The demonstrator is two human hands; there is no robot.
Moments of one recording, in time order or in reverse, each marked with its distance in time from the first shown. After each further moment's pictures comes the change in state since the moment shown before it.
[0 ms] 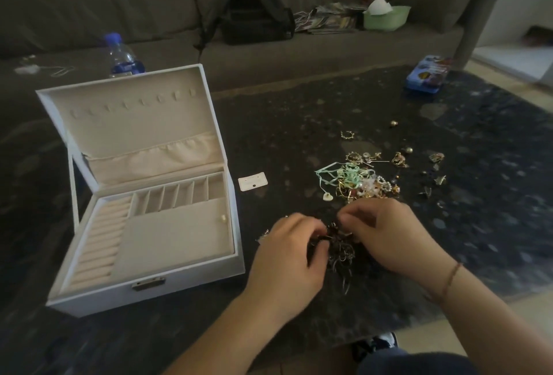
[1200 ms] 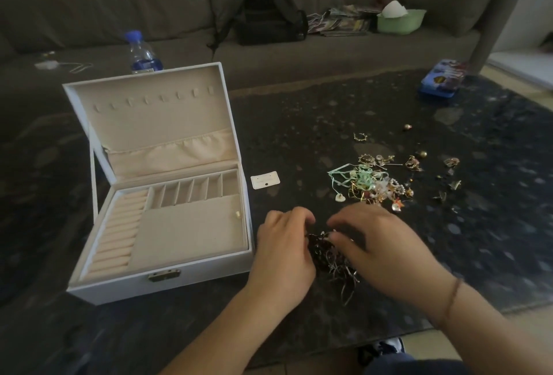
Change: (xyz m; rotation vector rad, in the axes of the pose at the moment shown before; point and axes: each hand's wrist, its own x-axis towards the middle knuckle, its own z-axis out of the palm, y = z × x) left_hand -0.003 -0.012 -0.007 -0.023 0.019 -0.203; right_hand -0.011 -0.011 0.019 -0.204 -0.043 -0.277
